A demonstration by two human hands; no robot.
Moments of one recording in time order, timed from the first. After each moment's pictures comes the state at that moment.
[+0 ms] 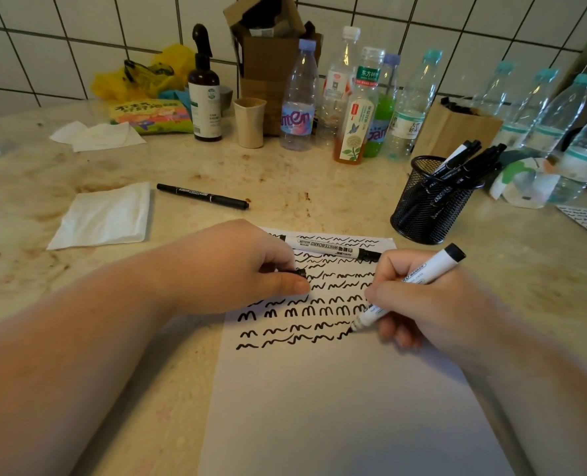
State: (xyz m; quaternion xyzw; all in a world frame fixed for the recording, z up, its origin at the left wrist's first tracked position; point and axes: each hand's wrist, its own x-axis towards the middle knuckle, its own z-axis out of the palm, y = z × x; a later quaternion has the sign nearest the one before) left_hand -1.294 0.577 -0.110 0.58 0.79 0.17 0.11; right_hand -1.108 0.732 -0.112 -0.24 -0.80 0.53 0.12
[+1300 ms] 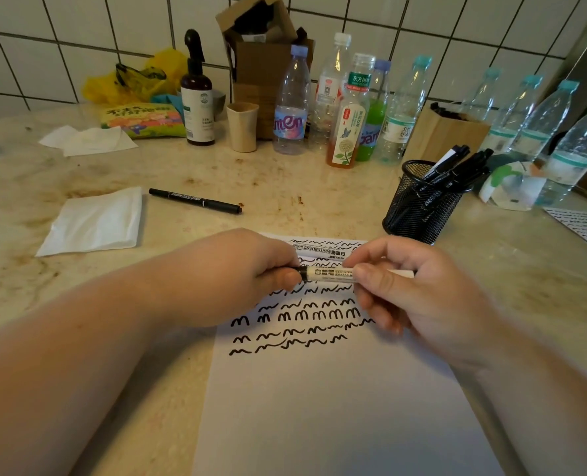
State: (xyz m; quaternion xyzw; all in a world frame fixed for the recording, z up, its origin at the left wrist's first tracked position) left_hand -1.281 0.579 -0.105 0.56 0.80 0.16 0.12; right_hand -1.111 0.739 -0.120 -0.13 -0.74 0.64 0.17
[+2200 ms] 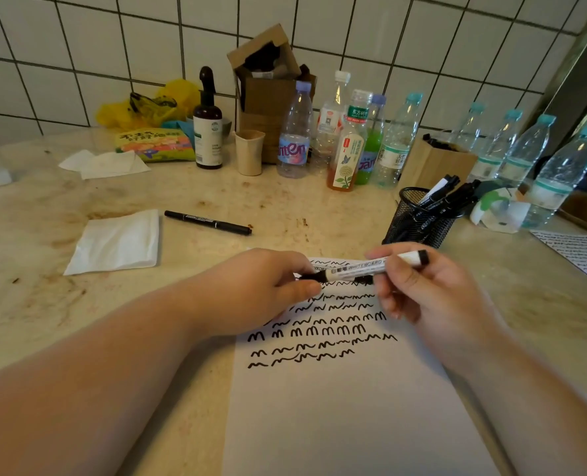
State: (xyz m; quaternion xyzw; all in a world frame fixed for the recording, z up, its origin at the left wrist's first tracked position) left_hand -1.284 0.583 -0.111 0.54 0.77 0.29 0.19; right_hand -1.112 0.745 -0.117 -0.12 -0.69 0.65 0.28
